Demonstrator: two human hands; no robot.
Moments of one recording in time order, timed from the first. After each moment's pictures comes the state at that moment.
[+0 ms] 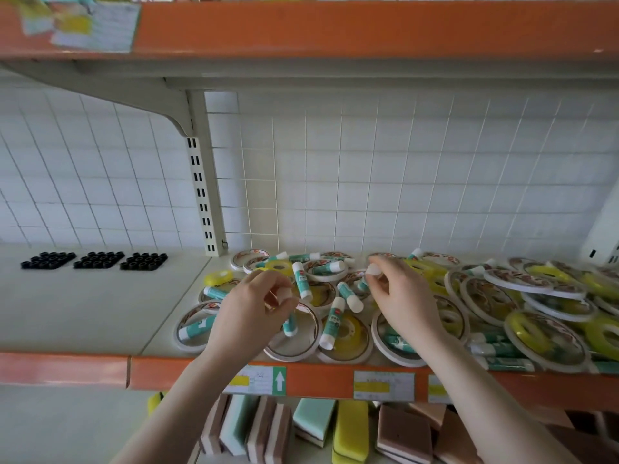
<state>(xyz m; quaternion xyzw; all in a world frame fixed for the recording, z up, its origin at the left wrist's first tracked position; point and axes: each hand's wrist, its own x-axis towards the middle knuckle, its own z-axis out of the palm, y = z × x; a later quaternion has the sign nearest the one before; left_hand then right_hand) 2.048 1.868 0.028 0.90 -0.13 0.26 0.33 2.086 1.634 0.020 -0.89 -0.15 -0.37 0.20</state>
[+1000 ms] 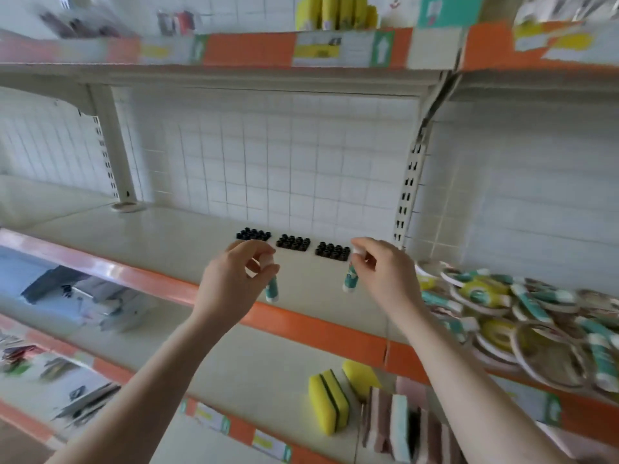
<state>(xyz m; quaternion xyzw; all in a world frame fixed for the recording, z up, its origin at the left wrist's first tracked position) 1.984 2.217 0.041 0.86 0.03 0.36 0.35 2.073 2.007 0.044 -0.86 -0.26 -0.29 0.33</state>
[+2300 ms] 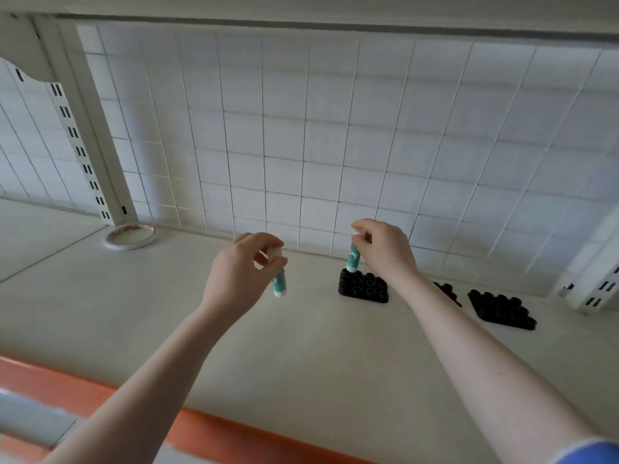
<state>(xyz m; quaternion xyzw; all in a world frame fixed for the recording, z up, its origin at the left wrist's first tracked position) 2.201 2.533 0.018 0.88 0.00 0.28 0.38 2.300 2.324 0.030 -0.93 -0.13 -0.16 0.32</state>
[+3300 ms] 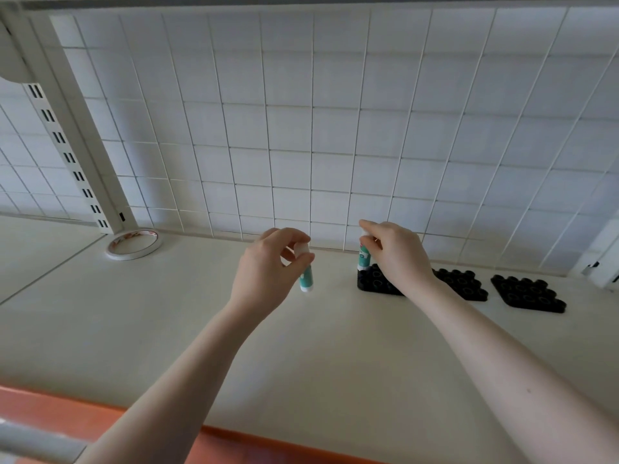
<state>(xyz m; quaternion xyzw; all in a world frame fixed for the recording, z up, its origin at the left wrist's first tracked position) 2.220 2.535 0.017 0.88 -0.05 0.26 0.41 2.296 2.336 0.007 -0.93 -0.16 -0.21 0.26</state>
